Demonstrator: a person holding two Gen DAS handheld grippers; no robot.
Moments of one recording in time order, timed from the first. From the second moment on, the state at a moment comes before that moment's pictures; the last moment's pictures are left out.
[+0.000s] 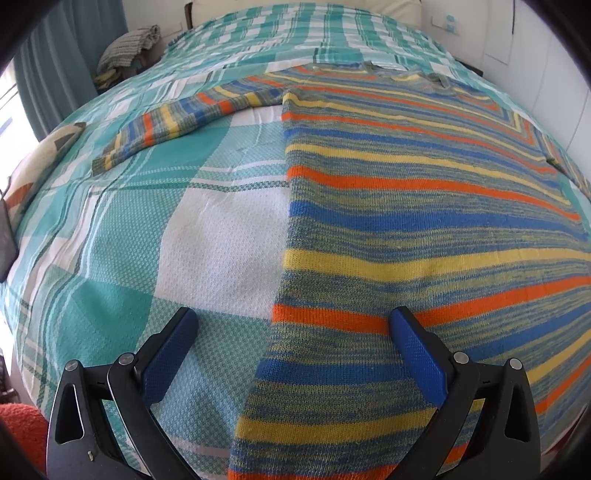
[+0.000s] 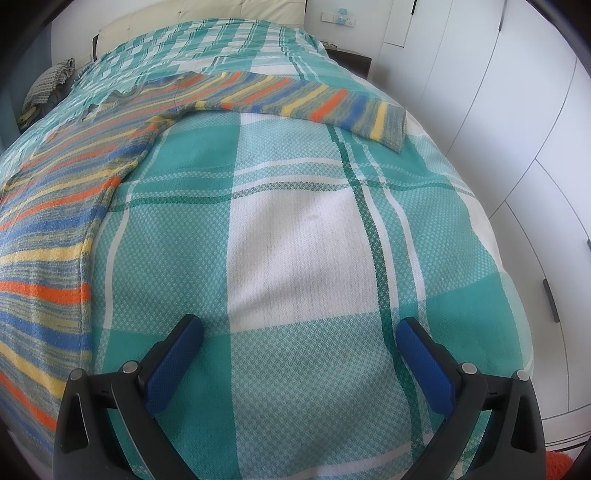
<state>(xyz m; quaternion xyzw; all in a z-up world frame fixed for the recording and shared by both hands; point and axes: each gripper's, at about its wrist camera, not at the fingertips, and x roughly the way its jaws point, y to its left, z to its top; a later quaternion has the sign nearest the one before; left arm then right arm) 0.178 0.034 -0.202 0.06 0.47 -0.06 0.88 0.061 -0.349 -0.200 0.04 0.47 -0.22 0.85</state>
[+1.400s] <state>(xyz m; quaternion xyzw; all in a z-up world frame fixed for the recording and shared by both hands) 0.179 0.032 -0.195 0.07 0.48 -0.07 0.87 0.063 -0.352 -0.198 0.05 0.48 -0.21 0.85</state>
